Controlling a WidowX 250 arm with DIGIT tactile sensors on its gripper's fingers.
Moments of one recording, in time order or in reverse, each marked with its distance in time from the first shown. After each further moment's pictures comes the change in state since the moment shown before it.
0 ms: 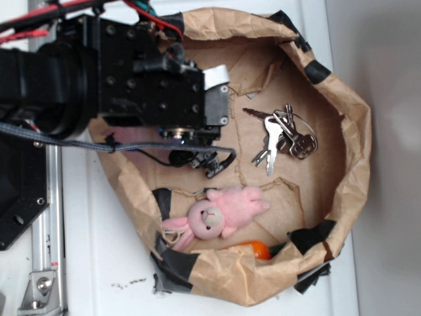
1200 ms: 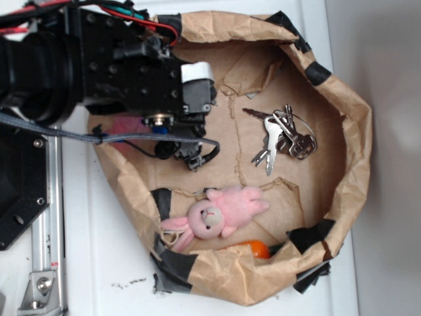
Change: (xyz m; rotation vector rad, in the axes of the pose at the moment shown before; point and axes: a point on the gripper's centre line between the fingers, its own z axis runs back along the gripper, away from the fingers) arm -0.003 0.012 -0.006 0.003 -0.014 -0.160
